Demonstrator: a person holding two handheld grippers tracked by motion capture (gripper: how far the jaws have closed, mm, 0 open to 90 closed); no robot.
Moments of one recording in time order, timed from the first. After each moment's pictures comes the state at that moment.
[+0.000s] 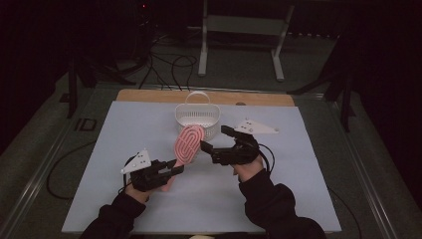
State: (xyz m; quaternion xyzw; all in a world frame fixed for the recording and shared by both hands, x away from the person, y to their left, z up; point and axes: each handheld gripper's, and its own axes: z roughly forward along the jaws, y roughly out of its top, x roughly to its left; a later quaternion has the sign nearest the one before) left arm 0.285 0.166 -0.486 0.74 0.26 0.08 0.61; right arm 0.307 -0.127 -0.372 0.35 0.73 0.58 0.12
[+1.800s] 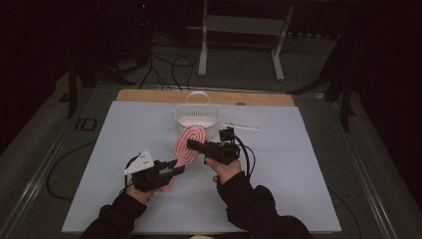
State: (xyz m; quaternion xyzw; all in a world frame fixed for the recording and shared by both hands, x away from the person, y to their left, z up) left arm 0.283 0.161 -0.484 0.75 0.27 0.10 0.59; right arm 0.321 -0.093 -0.400 0.49 0.67 0.56 -0.07
